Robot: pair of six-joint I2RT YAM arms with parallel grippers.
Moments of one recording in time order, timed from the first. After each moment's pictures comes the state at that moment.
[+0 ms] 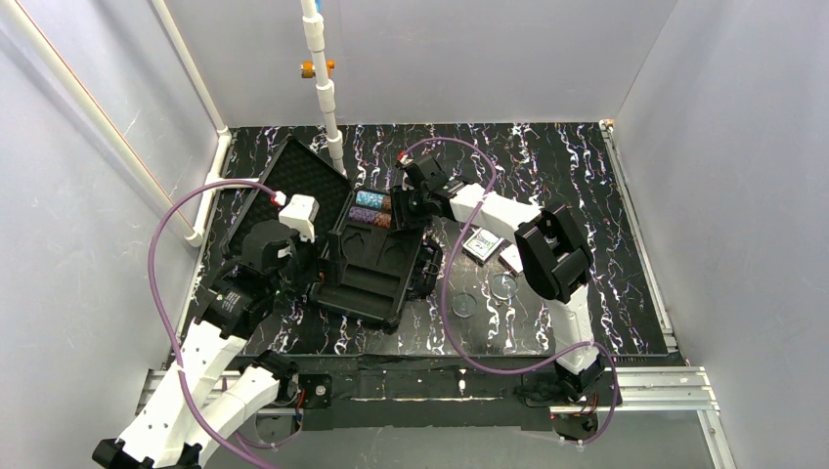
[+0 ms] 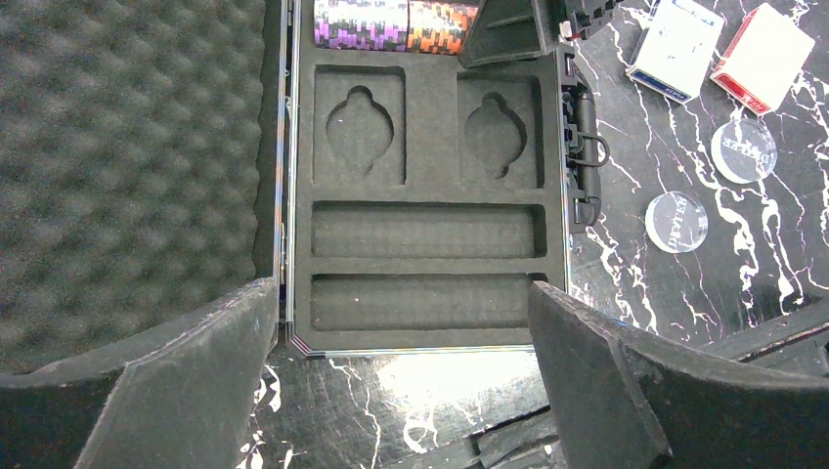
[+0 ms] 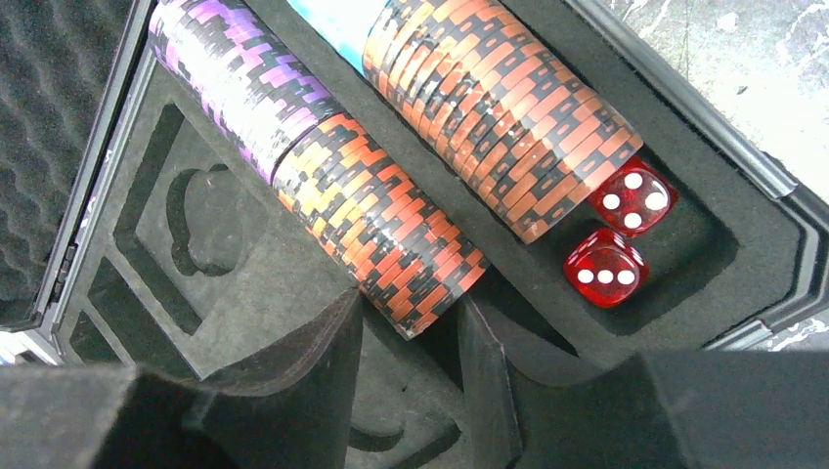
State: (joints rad) left arm -0.46 0.71 0.89 -0.75 -0.06 -0.19; right arm 0.73 2.09 1.61 -0.38 -0.21 0.45
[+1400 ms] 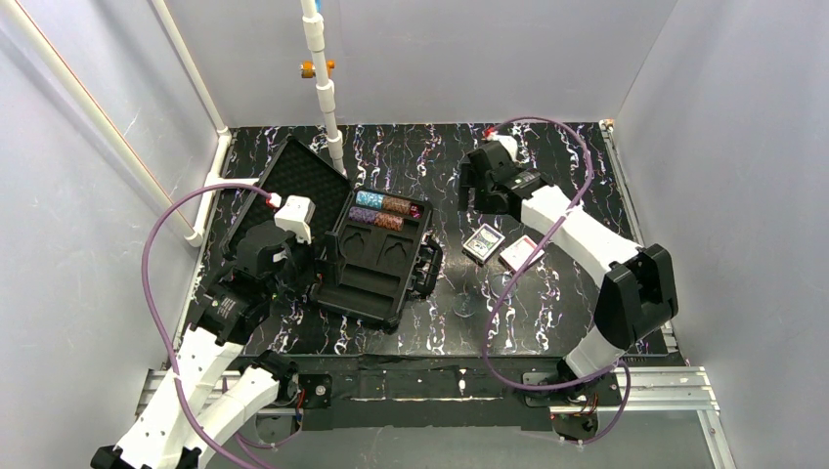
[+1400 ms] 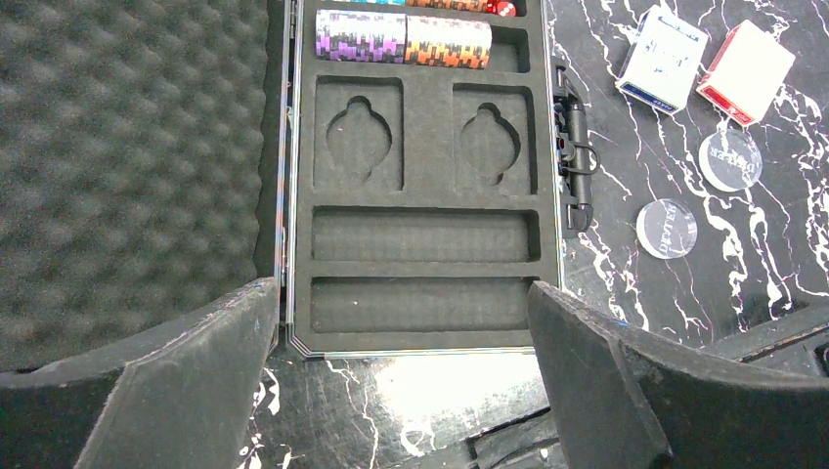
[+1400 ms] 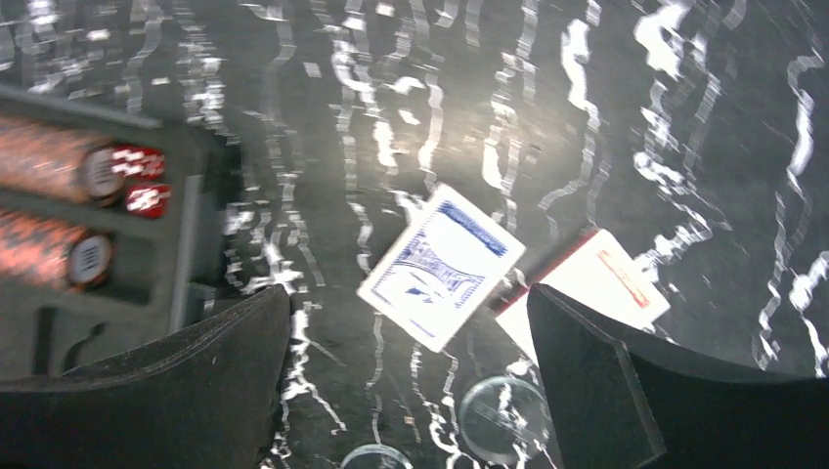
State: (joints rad) left arm -0.46 0.68 0.89 -0.75 -0.07 -0.20; right arm 0.60 1.61 1.38 -0.63 0.35 0.47
